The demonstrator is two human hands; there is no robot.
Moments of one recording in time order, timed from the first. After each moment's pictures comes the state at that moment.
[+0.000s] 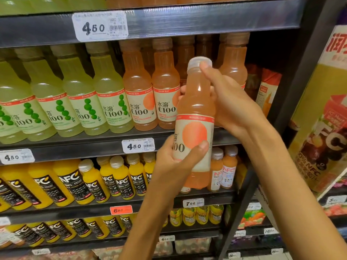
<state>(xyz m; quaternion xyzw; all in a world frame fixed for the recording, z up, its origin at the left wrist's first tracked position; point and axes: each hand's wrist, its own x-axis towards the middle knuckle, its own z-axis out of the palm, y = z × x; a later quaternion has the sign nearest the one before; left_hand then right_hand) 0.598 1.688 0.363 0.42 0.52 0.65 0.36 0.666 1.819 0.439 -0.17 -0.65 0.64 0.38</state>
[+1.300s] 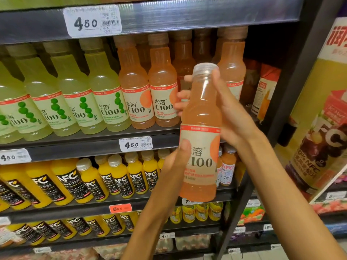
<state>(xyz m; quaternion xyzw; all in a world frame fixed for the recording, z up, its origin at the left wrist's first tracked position) 0.596 1.692 0.336 0.43 0.51 0.61 0.43 0.673 1.821 0.413 -0.03 -0.58 0.75 0.33</state>
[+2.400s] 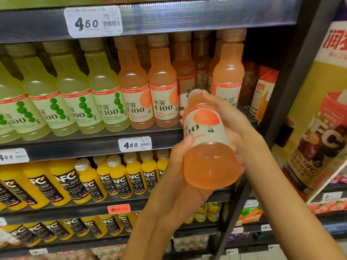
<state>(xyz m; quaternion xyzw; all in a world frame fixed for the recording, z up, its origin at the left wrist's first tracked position) 0.614 1.704 0.363 0.27 0.22 0.70 0.63 0.670 1.820 0.413 -0.22 -0.46 0.80 0.32</state>
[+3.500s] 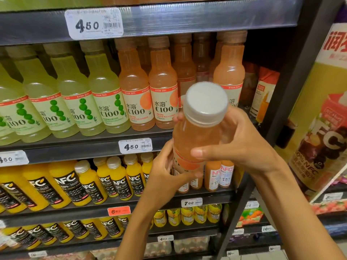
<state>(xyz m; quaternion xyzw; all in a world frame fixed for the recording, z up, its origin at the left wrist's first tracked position) 0.565 1.706 0.313 0.54 0.48 0.63 0.27 0.704 1.788 0.402 0.04 -0.75 0.57 0.34</state>
